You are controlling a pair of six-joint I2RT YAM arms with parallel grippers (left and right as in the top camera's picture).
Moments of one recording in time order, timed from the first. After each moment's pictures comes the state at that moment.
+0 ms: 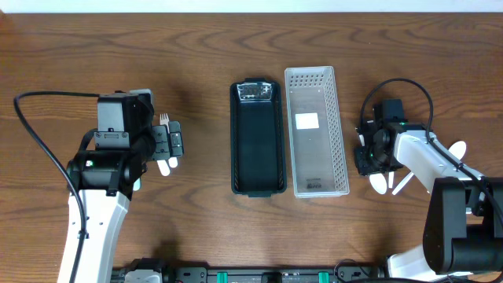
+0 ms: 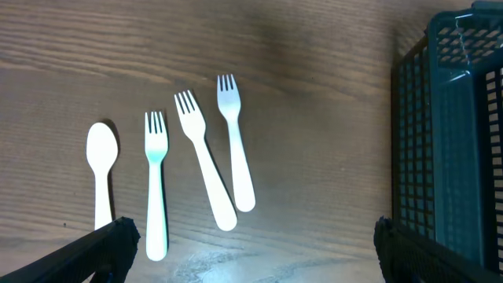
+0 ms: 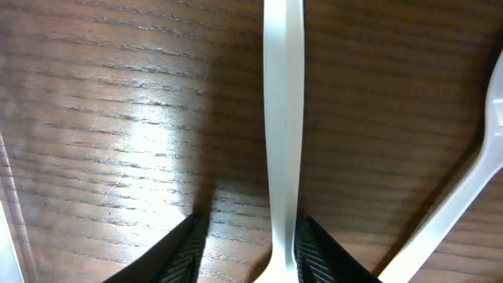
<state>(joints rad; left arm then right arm) -0.04 1.14 1.06 -0.89 -0.01 -0.12 0.02 1.70 0.89 -0.69 0.03 -0.10</state>
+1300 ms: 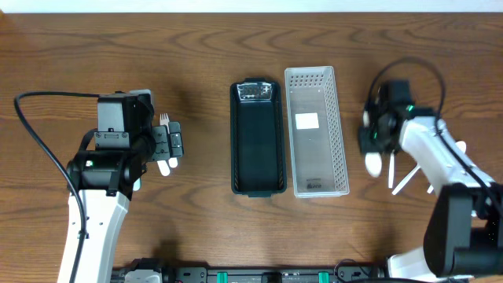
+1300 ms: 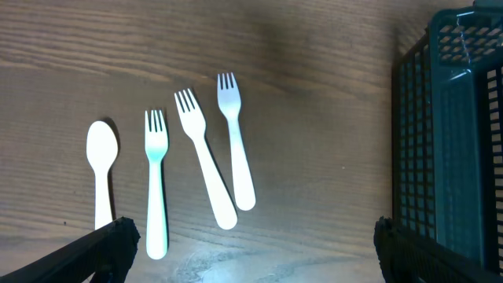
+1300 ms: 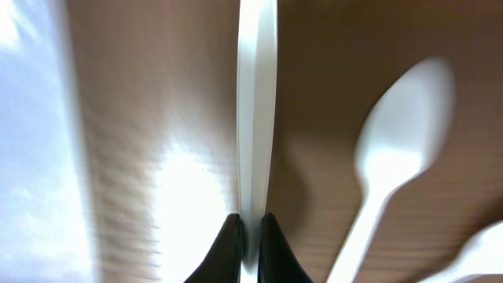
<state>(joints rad) -0.04 1.14 1.06 -0.90 -0.01 -0.12 0.02 1.67 1.10 -0.77 0.03 0.00</state>
